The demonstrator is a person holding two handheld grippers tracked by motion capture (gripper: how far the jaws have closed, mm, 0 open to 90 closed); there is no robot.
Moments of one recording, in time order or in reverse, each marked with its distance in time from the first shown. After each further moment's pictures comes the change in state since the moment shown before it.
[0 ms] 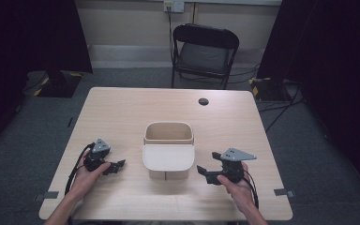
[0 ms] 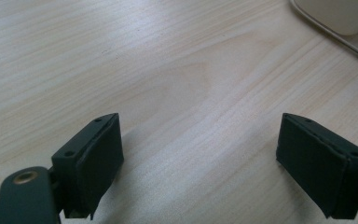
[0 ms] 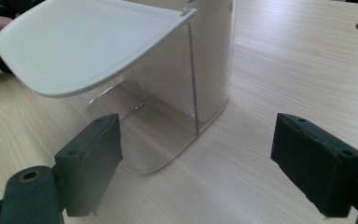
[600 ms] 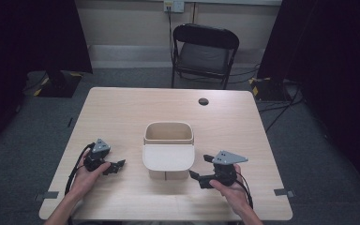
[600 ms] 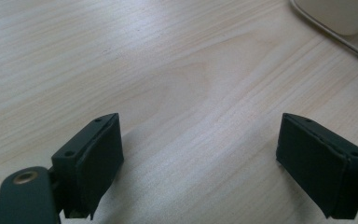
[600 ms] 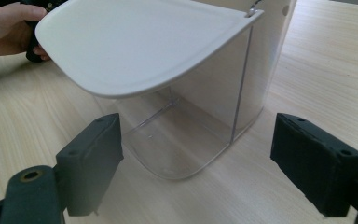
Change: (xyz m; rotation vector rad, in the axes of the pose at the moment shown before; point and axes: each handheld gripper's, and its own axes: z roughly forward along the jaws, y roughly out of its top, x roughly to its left) left arm 0.000 0.000 0.000 0.001 0.000 -0.001; right arm 0.020 0.002 0.010 0.012 0.065 -0.058
